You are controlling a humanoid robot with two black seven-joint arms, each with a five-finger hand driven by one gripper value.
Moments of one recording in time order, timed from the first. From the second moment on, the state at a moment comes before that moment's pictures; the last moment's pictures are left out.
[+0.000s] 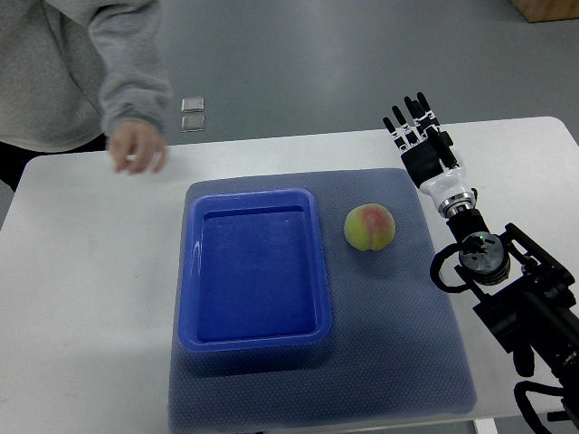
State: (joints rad) left arm -0.06 0.00 0.03 -0.35 0.01 0.03 0.02; right arm 0.54 0.00 1.21 0.71 -0.09 0.39 0.27
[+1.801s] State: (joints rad) left arm -0.06 0.00 0.03 -0.35 0.01 0.02 0.03; right arm 0.95 -0.47 0.27 1.01 -1.25 0.36 0.16
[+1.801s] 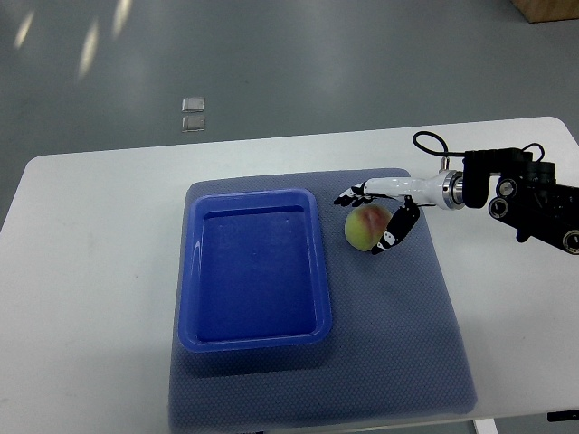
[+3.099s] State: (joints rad) left arm -0.06 0.00 0.02 -0.34 0.01 0.02 0.03; right arm 1.17 -0.06 0.11 0.87 -1.10 0.32 0.17
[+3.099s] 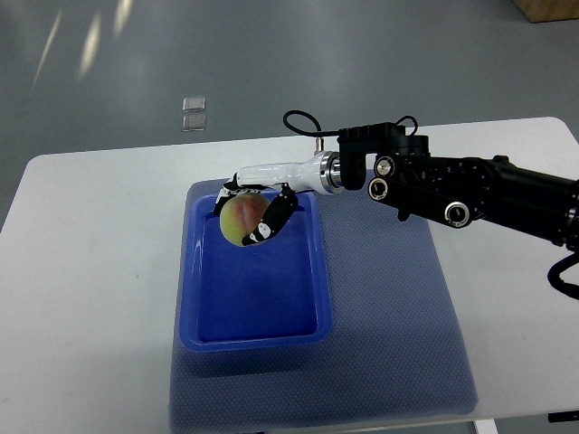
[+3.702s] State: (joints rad) left arm -0.06 0.00 0.03 -0.34 0.01 0.02 0.03; right arm 1.08 -0.04 0.34 0.82 -1.10 0.32 0.17
